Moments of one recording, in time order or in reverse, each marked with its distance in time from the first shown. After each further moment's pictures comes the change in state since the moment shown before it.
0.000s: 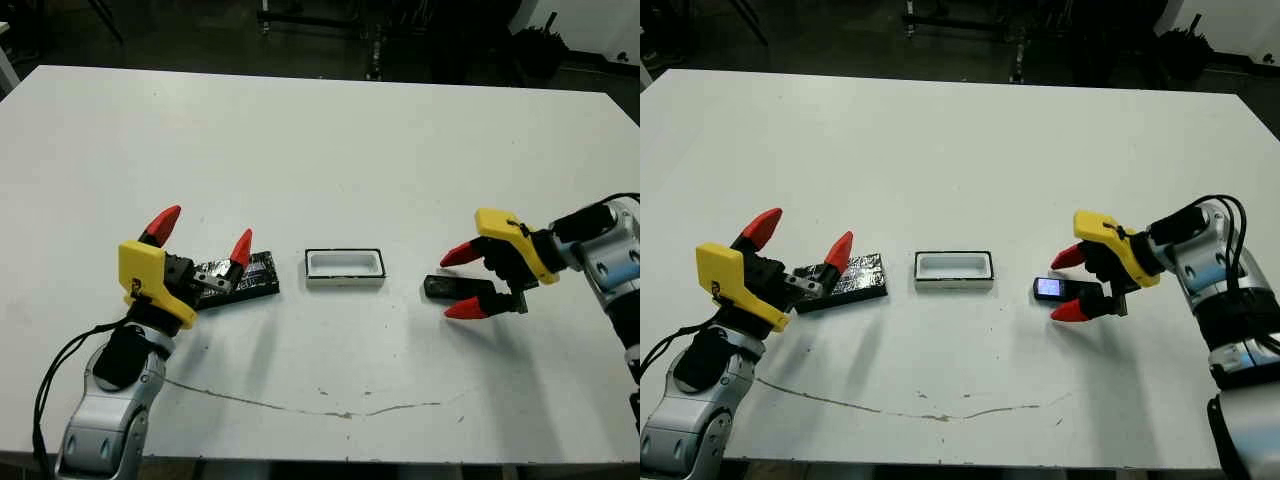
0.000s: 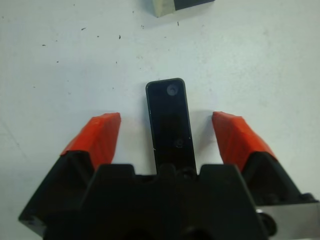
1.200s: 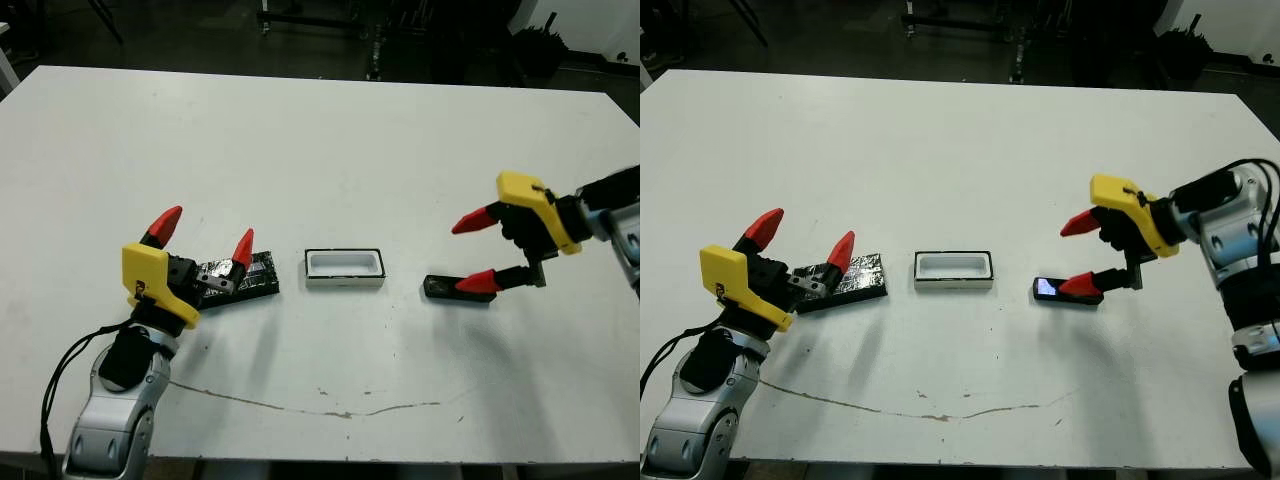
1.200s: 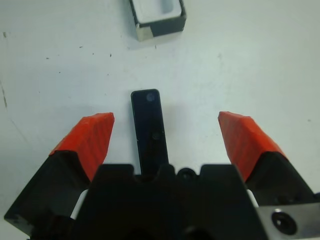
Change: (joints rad) left arm -0.002 -0.017 -0.007 0.026 0.016 -0.034 0.008; right arm -0.089 -0.057 0.001 -0.020 0.023 0.035 0.029
